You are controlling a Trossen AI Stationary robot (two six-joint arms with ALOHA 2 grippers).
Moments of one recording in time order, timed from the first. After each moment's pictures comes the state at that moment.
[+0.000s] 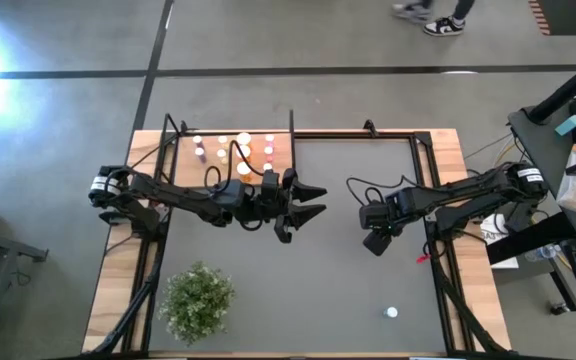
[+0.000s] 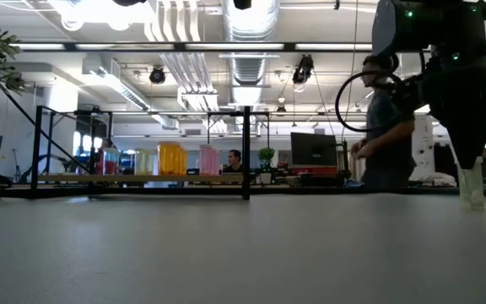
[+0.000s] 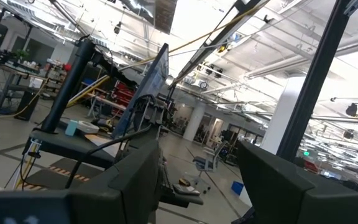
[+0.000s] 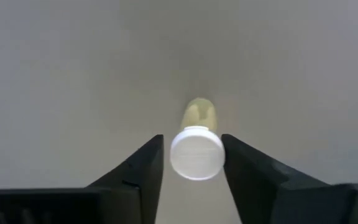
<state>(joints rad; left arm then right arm) -0.10 1.61 1.10 0.93 -0.11 -0.38 0.08 1.30 0.76 -0.99 -0.08 0.84</state>
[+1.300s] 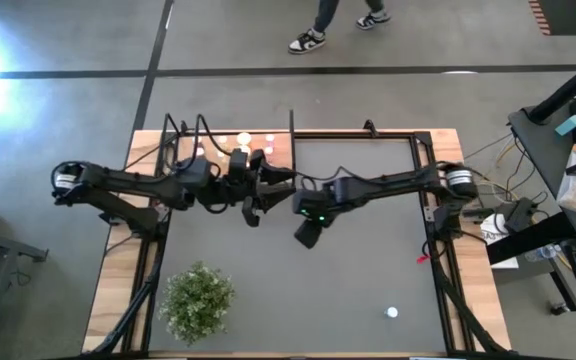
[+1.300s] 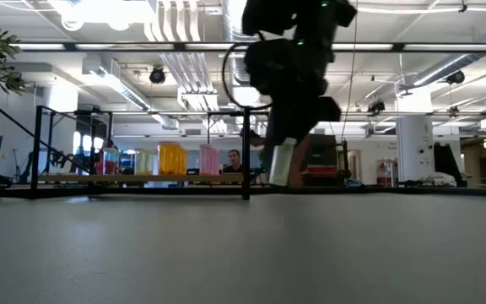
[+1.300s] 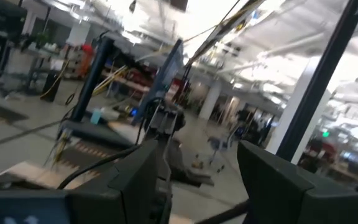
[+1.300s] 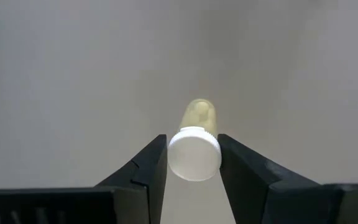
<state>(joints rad) -0.07 1.28 1.09 0.49 -0.11 -0.38 -0.01 1.85 1.42 -0.81 -0.08 0.63</state>
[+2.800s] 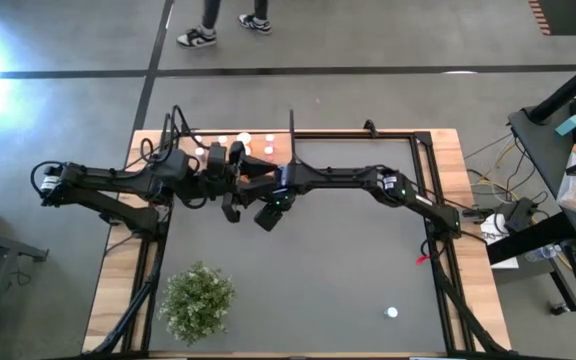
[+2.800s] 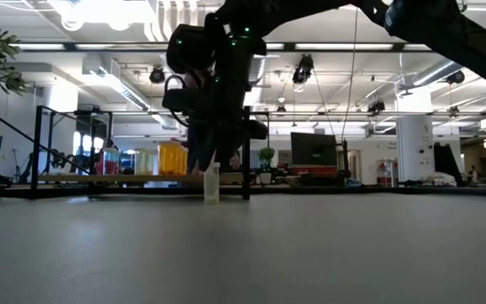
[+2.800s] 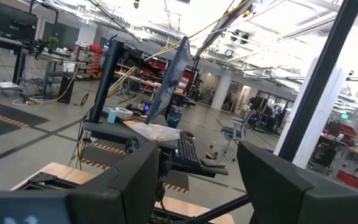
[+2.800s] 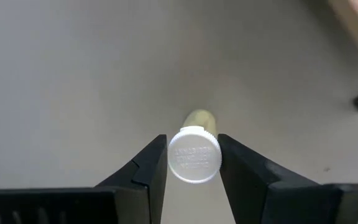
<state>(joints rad) -0.06 1.12 1.08 0.29 -0.13 -0.30 -0.12 2.42 2.23 -1.11 -0.04 0.51</state>
